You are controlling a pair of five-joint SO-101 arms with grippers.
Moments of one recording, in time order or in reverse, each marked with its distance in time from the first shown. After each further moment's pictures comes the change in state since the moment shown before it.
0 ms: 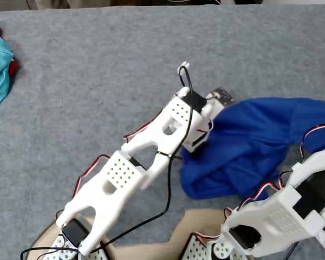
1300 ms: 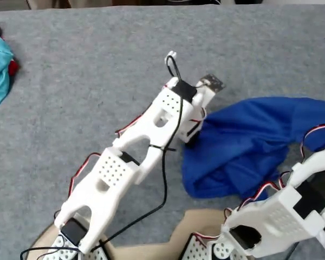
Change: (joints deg) left arm -4.1 -6.0 3.9 -1.2 2.2; right arm 0.0 0.0 0.0 0.0 0.0
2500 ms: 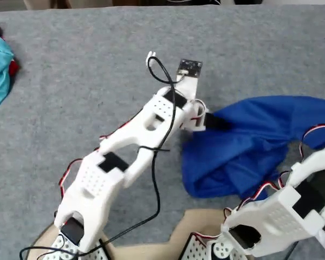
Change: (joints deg) left arm -1.1 -15.6 32.7 -33.8 28.7; right arm -0.2 0.0 0.0 -1.9 -2.0
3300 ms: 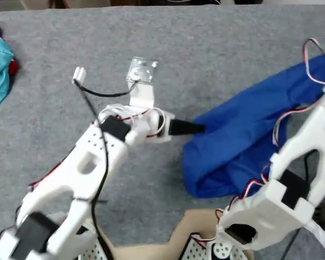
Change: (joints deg) left arm -6.9 -56.6 56.0 -16.4 -1.4; right arm -13.2 -0.4 0.0 -20.7 -7.8
